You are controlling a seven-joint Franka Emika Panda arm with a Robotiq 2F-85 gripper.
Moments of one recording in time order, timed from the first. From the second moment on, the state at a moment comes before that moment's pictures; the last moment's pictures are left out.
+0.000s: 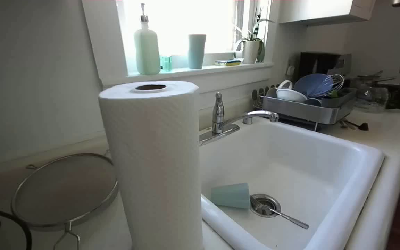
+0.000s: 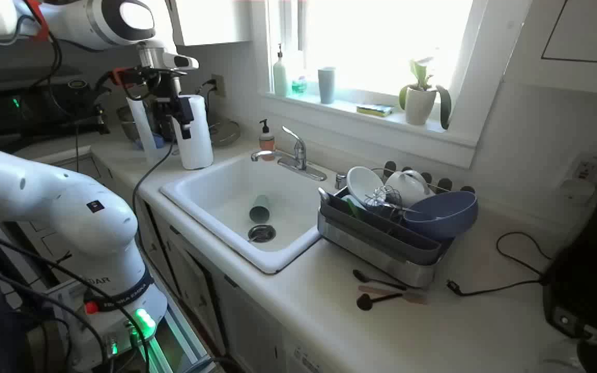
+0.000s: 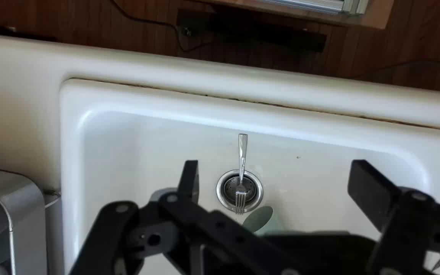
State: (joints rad) arm 0.17 -0.75 0.32 -2.43 0.05 1.57 0.23
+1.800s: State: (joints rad) arm 0.09 -0.55 -0.05 -2.23 0.00 1.86 -0.14
